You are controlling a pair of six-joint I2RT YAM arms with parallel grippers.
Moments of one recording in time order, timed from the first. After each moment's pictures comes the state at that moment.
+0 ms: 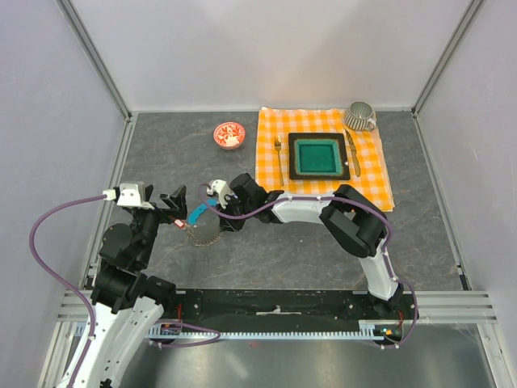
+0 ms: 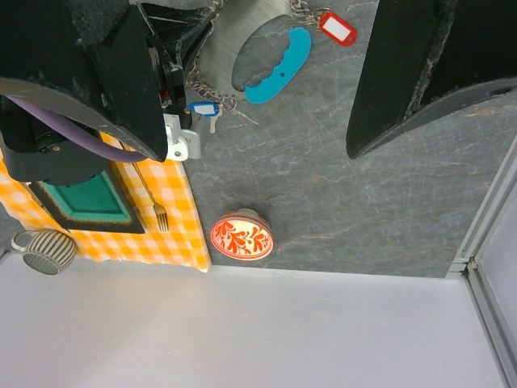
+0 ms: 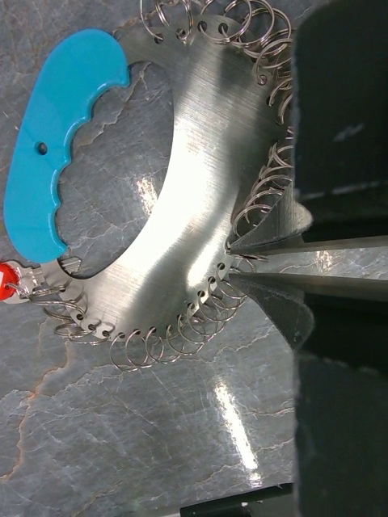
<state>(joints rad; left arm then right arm) -0.34 0.29 0.59 -0.23 -0.23 -0.14 0.95 2.08 1.33 0.06 -0.43 0.02</state>
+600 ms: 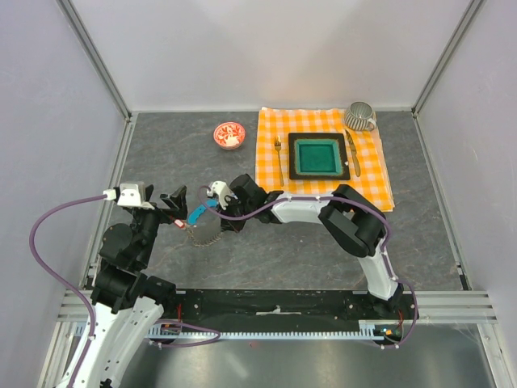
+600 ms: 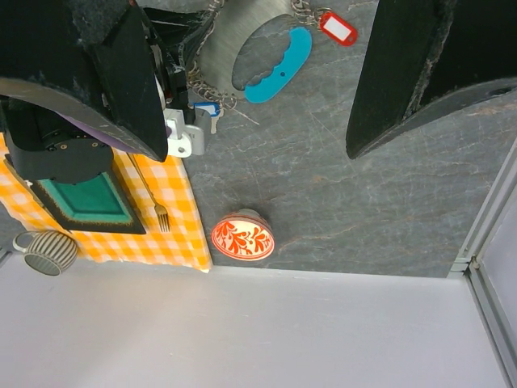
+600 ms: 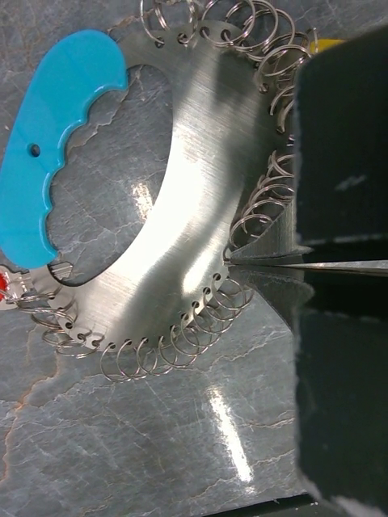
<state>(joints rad) -0.34 0.29 0.59 -0.23 -0.23 -0.14 0.95 2.09 1.34 0.04 -0.43 0.00</state>
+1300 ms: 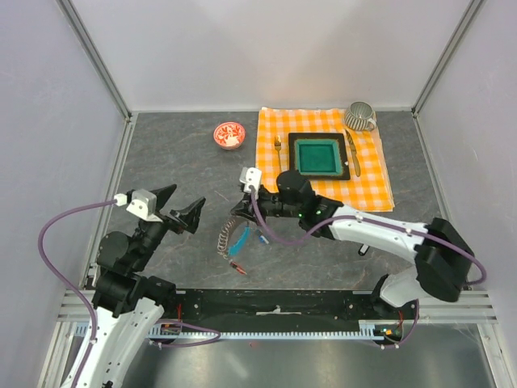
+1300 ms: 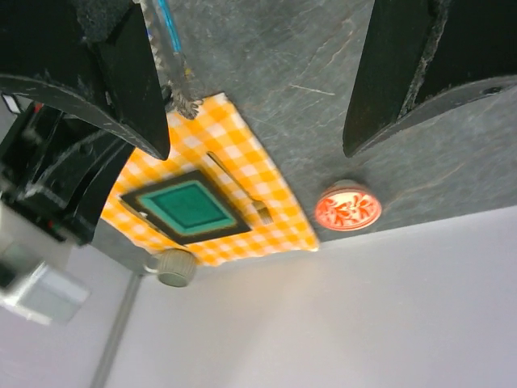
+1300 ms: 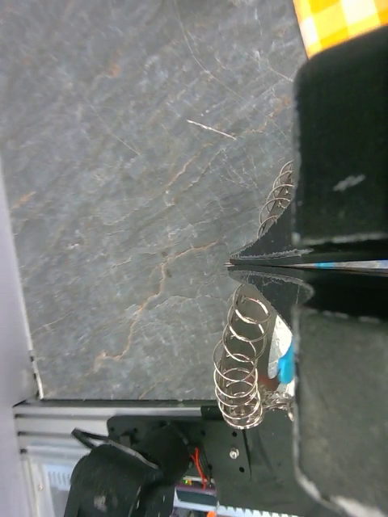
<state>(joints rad) -0.34 0.24 0.56 -0.16 0.09 -0.12 0.95 1.51 1.00 0.22 -0.41 -0.08</state>
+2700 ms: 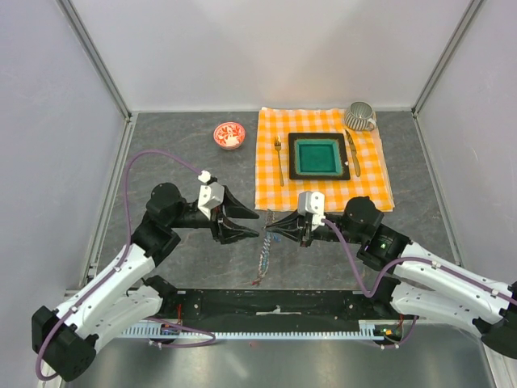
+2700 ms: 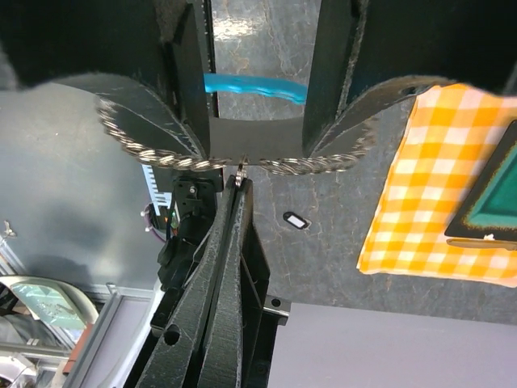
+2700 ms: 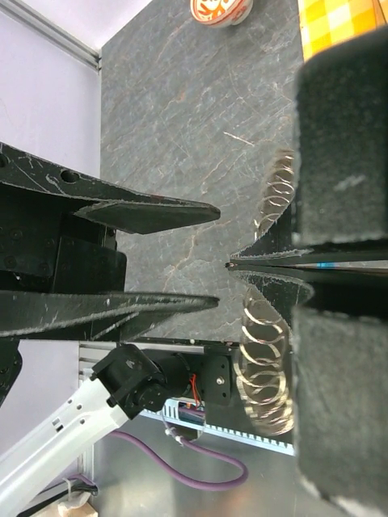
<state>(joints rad) -0.57 0.81 0.63 0.22 1.01 -0.11 0.95 0.86 0.69 0.19 -0.49 -0.10</state>
